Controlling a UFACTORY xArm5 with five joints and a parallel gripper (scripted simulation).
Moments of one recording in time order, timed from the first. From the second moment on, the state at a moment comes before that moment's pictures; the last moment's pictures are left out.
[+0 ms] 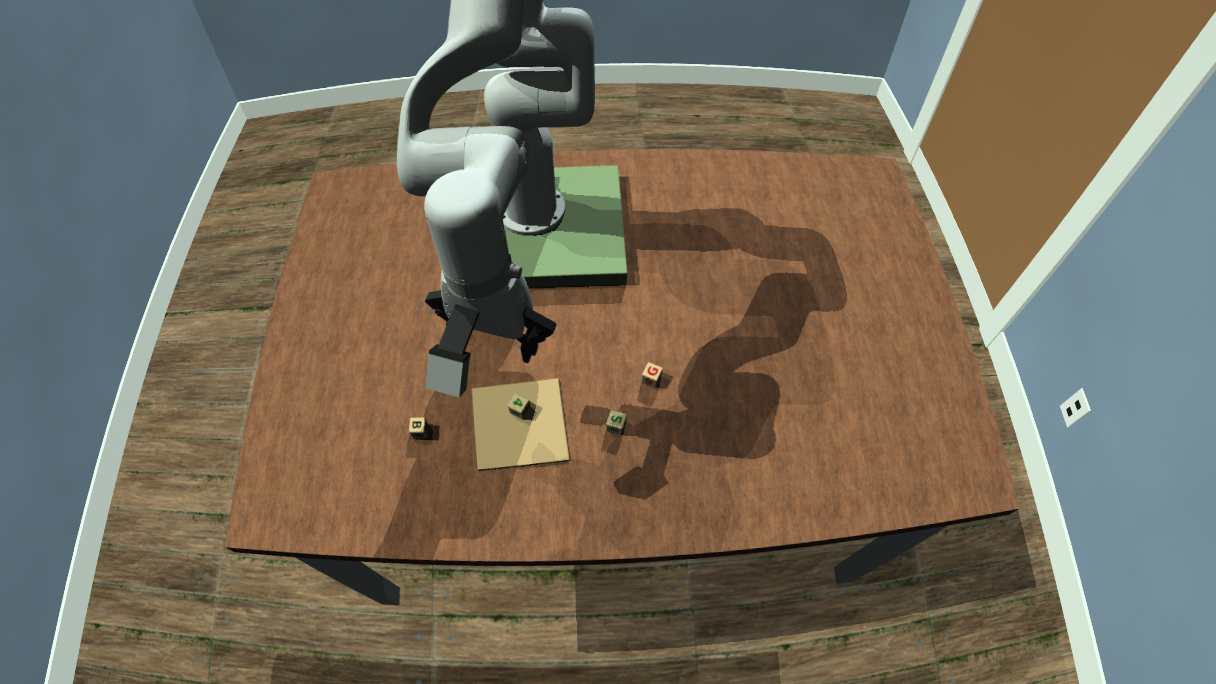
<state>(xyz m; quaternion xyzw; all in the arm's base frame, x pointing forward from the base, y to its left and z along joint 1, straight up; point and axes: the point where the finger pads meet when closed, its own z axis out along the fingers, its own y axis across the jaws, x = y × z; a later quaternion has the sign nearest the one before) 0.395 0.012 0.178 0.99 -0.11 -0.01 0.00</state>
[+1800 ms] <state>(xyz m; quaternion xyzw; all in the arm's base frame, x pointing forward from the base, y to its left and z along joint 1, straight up) 0.394 0.022 0.104 0.85 -0.52 0.00 0.00</state>
